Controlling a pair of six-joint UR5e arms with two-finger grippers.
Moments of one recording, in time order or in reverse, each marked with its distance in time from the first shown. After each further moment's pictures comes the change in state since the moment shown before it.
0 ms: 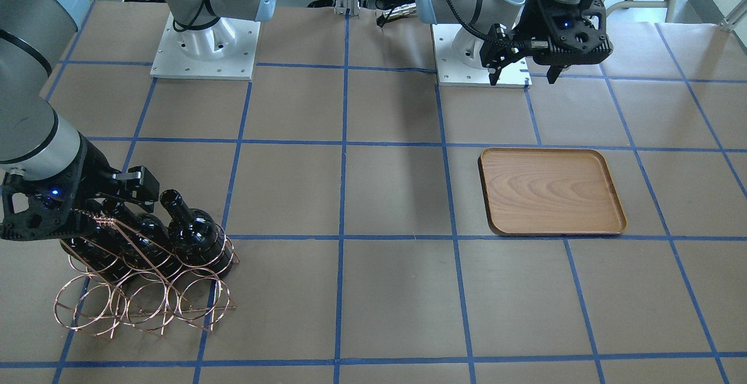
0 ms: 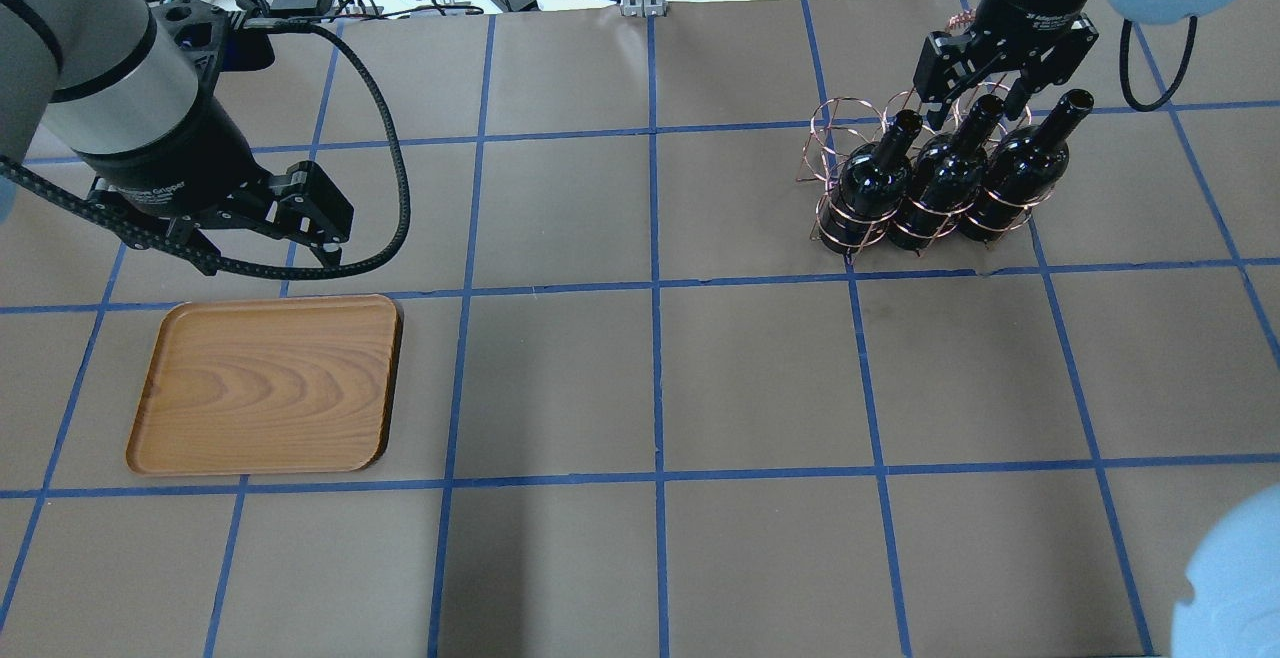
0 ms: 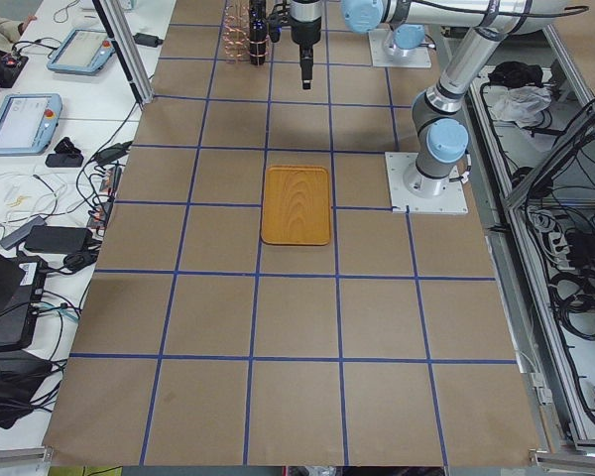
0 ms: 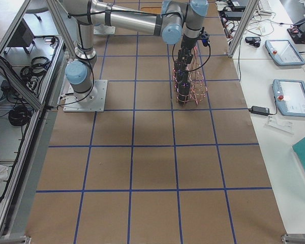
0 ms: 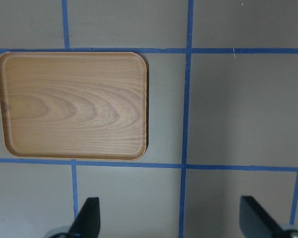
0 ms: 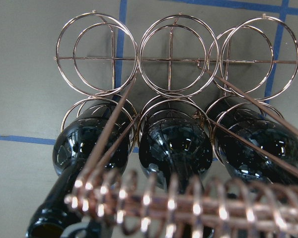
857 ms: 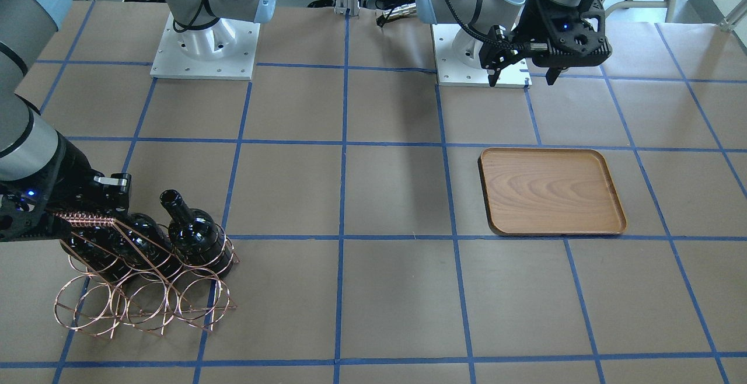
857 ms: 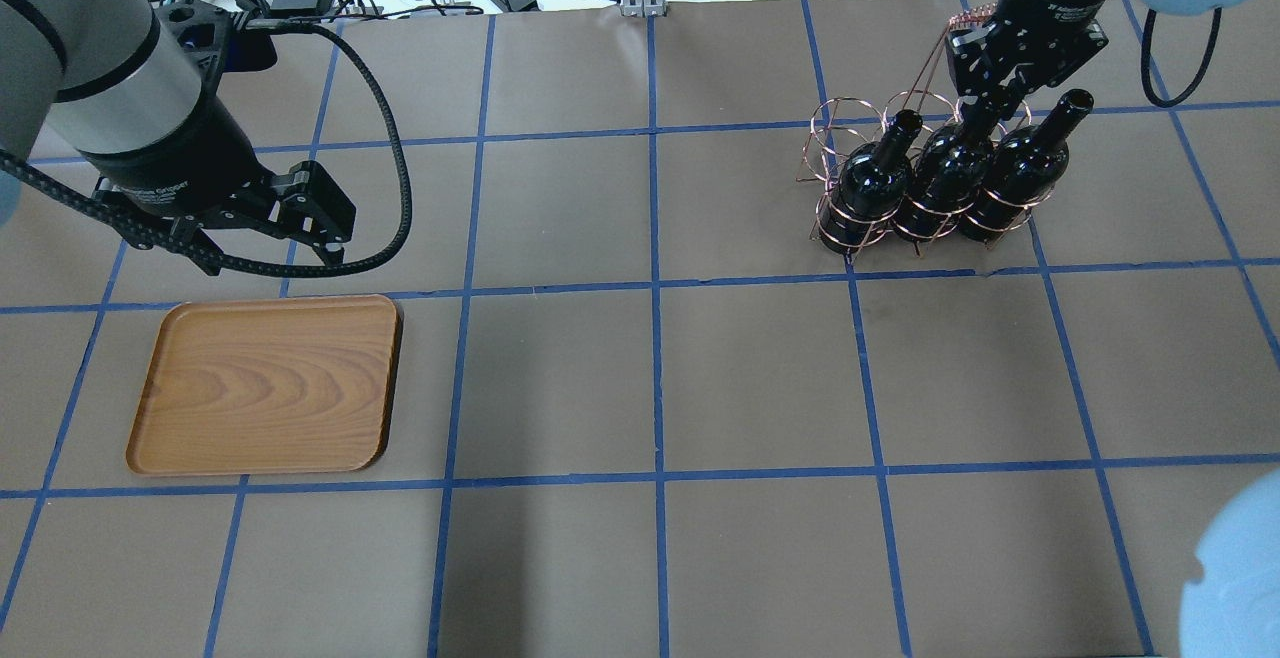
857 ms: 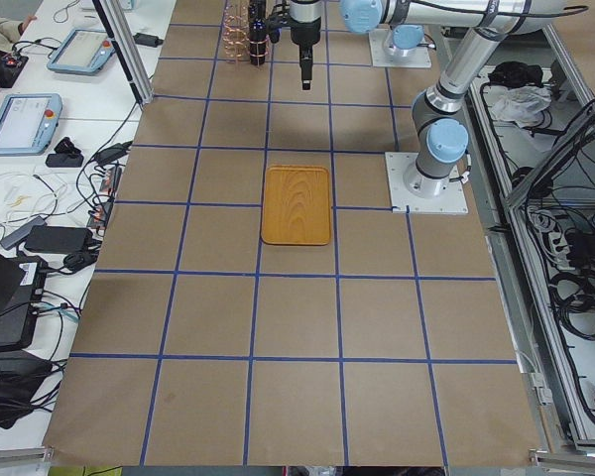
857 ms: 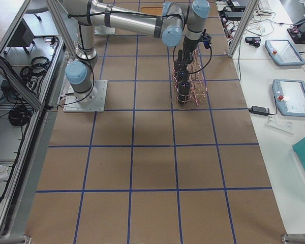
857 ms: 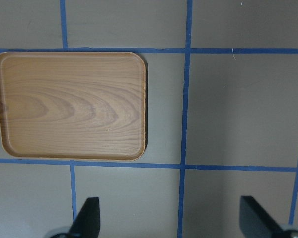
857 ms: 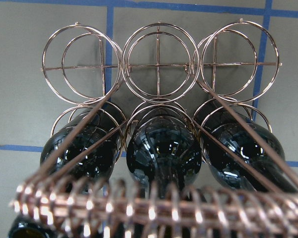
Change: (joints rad) left arm 0.000 -0.003 0.000 0.001 -0.004 0.000; right arm -0.031 -0.009 -0.026 0.002 0.012 0.011
